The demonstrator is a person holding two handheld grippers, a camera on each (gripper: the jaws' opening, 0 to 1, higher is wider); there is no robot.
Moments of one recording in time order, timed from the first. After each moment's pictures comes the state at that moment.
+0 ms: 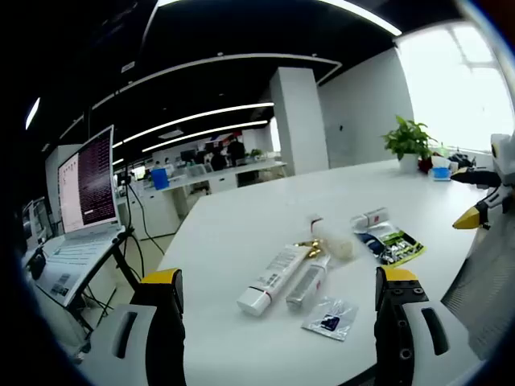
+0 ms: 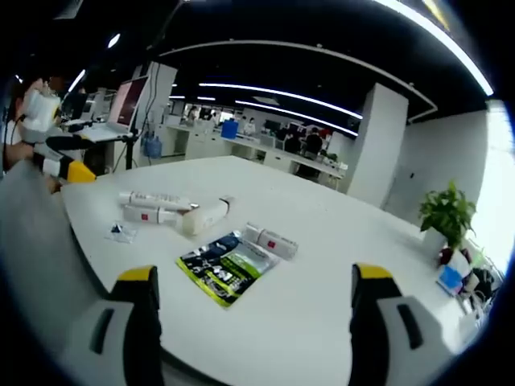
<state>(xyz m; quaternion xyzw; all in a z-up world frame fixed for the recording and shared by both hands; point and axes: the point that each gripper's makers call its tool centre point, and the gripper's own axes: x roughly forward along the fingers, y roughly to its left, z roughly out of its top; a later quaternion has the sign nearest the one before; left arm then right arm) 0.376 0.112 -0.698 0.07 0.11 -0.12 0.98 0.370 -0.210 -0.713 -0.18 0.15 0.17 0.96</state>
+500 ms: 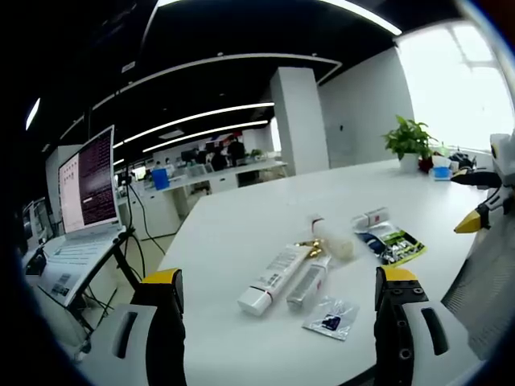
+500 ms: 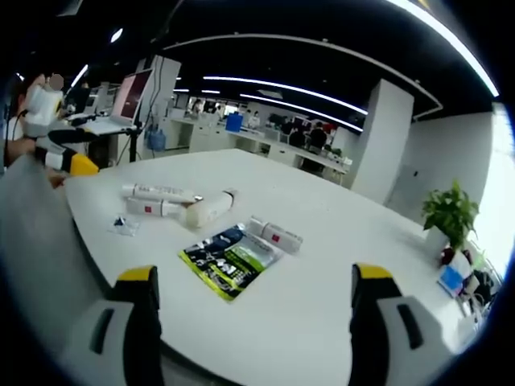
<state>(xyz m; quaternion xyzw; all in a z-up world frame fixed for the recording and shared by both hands) 0.376 0.115 -0.700 0.08 0.11 -0.12 0.98 0.369 -0.209 -0.716 -0.19 0.15 0.17 0.96</state>
